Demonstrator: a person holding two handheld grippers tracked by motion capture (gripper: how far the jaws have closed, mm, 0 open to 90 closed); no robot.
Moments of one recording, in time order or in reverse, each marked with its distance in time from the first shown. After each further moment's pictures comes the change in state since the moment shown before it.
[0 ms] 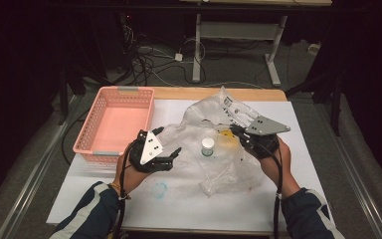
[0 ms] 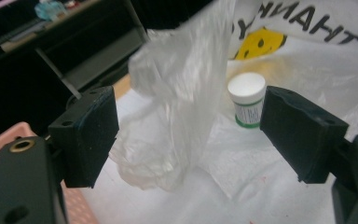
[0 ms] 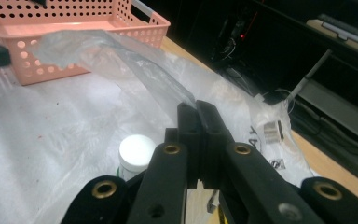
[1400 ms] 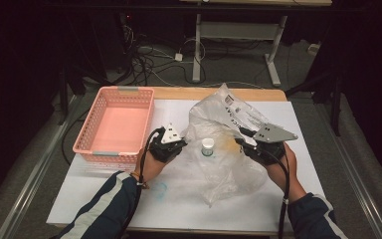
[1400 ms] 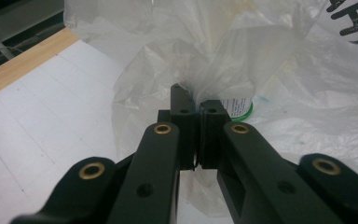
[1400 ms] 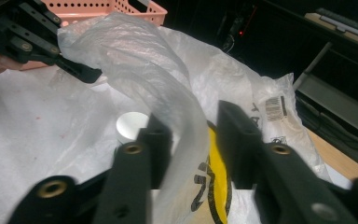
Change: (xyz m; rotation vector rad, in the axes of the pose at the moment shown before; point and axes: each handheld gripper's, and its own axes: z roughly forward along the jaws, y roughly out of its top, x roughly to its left) left arm 0.007 -0.003 0.065 0.119 -0.185 -0.135; right arm 0.000 -0.023 -0.010 -0.006 -0.011 0.009
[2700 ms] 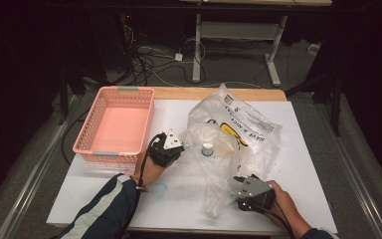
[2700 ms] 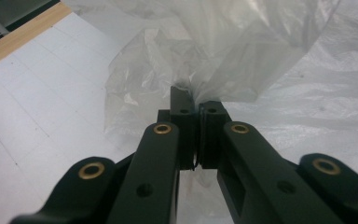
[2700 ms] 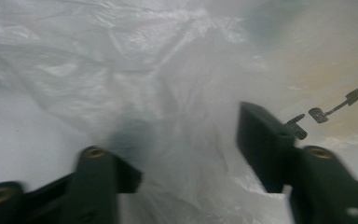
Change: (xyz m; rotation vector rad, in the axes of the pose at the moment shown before) left arm -0.004 -0.018 0.011 0.077 0.020 0.021; right arm 0.079 -0.085 -0.008 0.263 0.197 -0.224
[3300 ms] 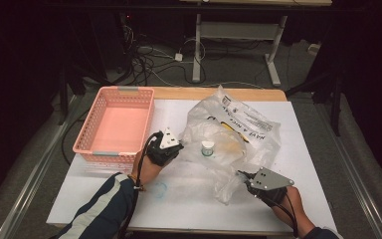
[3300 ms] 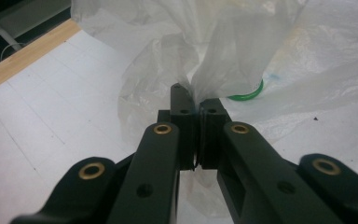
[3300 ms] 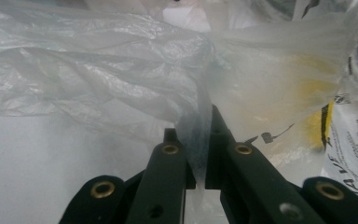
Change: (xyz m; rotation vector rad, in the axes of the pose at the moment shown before) left arm 0.004 0.004 -0.013 -0.049 0.012 -0.002; right arm -0.019 0.011 -0.033 -0.174 -0.095 0.068
